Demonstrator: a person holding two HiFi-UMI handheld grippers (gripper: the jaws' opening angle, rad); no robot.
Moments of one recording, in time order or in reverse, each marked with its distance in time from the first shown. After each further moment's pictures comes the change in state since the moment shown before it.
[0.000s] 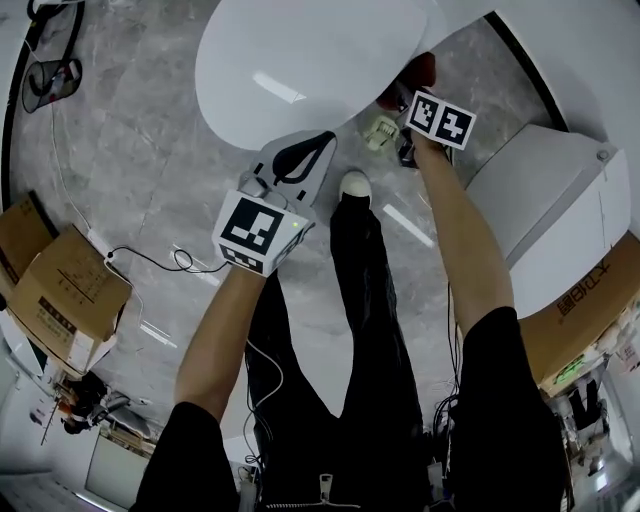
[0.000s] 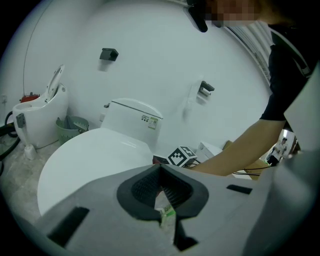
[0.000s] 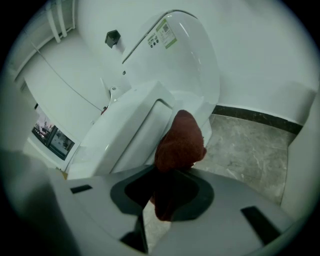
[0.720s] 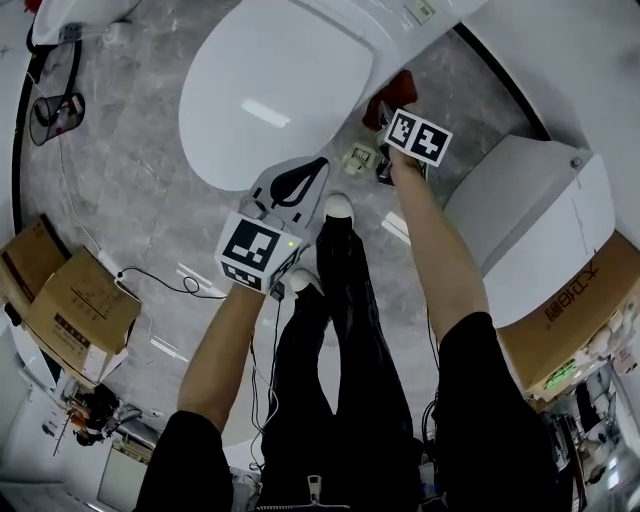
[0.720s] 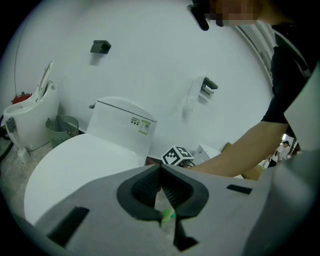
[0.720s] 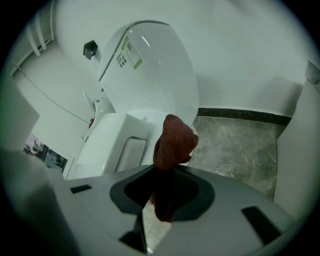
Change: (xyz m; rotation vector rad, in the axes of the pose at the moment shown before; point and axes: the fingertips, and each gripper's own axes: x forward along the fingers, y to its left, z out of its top) left arm 0.065 -0.032 0.066 -0.021 0.062 -0.027; right arm -0.026 -0.051 0.062 0.157 -0.010 -0.081
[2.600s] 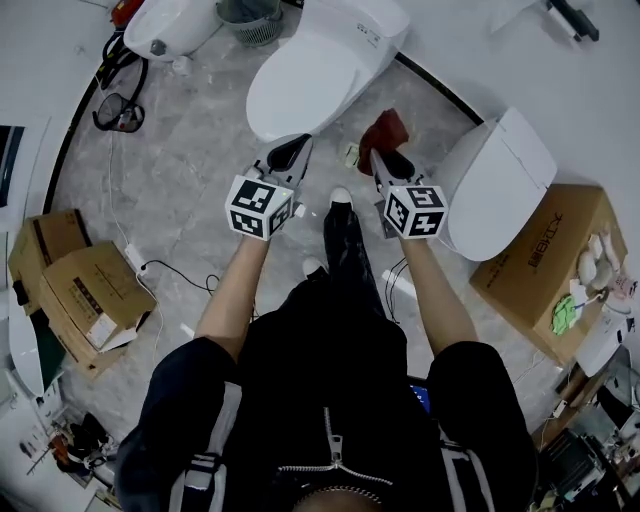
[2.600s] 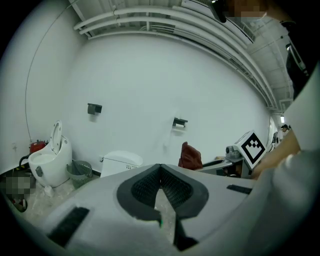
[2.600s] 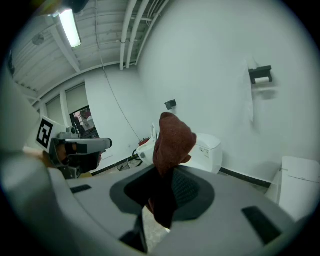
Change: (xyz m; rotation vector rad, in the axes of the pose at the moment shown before) left arm -0.310 -0.219 0.131 0.177 -0.233 0.084; right arm -0.547 0.223 -0.086 -0.460 -0.438 0.263
